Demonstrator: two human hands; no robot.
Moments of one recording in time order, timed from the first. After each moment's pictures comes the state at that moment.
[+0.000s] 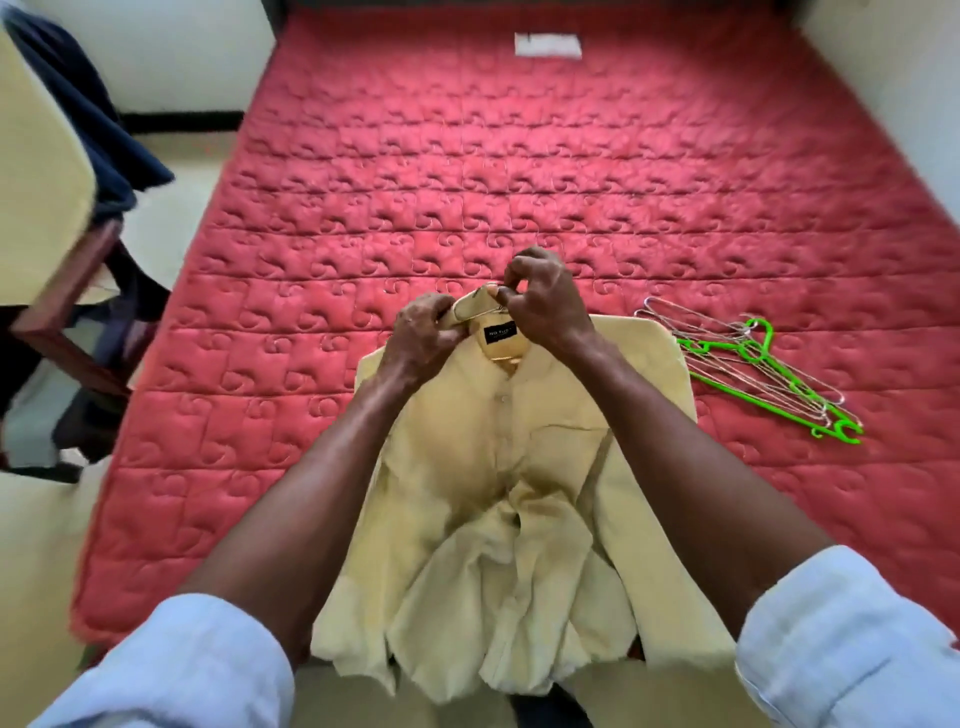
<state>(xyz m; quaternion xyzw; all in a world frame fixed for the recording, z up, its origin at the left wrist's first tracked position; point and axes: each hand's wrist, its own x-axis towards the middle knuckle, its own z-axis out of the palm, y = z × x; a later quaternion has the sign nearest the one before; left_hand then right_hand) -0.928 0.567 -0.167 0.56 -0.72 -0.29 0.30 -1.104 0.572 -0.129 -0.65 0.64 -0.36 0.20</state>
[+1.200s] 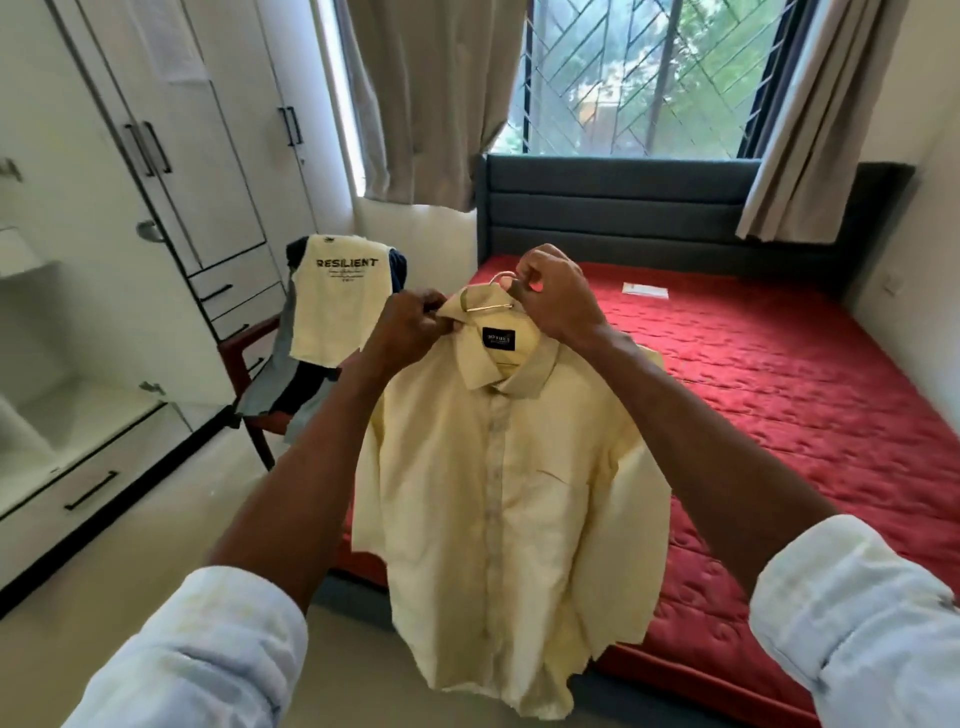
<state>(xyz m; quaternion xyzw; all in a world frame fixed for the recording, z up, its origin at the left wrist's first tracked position) -0.794 0.927 0.215 0.58 -0.71 -0.06 0.39 -1.010 0.885 0.241 -0.79 0.40 -0.45 0.10</state>
